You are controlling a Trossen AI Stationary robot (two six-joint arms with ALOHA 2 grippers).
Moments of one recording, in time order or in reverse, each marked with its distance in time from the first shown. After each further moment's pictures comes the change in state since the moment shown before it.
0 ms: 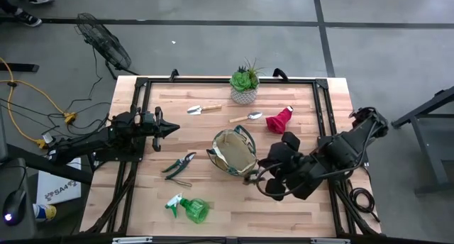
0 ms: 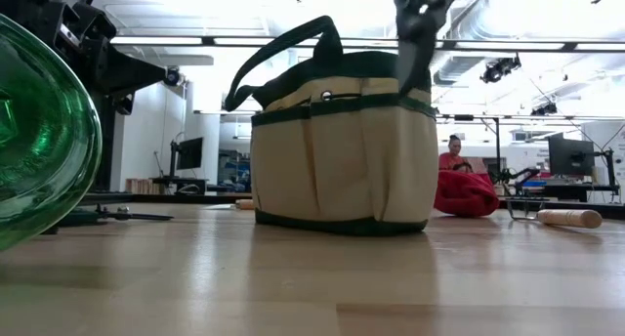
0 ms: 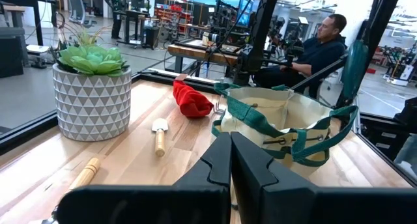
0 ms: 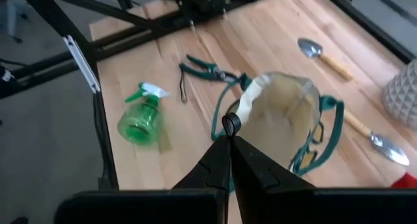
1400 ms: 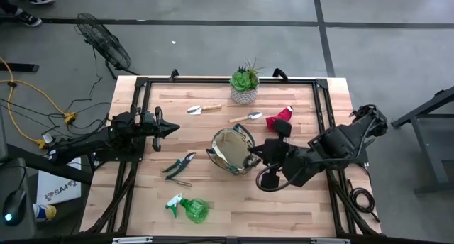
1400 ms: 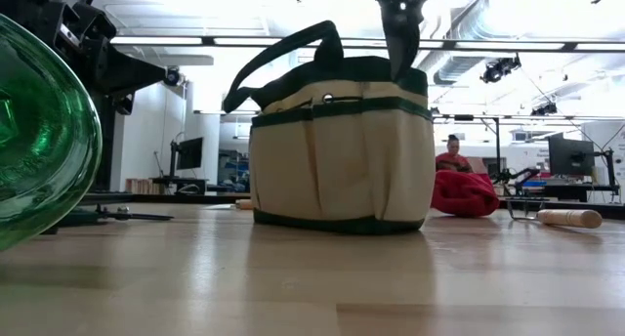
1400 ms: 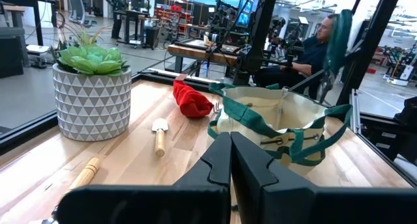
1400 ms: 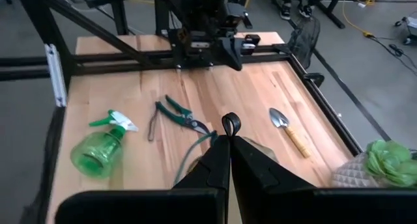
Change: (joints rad) left arm 0.000 0.000 0.000 0.000 0.000 0.000; right arm -0.071 -0.012 0.000 0.150 0.097 -0.436
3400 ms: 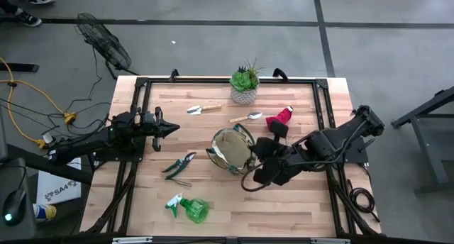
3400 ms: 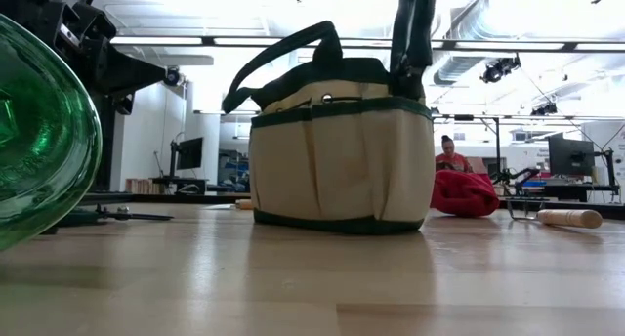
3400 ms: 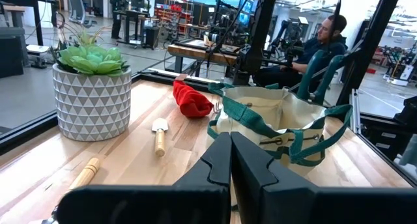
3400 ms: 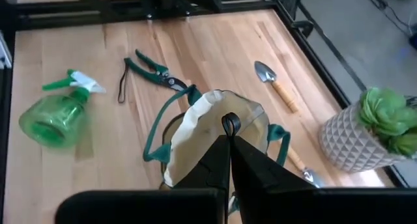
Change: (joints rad) left arm 0.000 0.000 0.000 0.000 0.000 0.000; right arm -0.058 0.006 -0.140 -0.056 -0.043 0.135
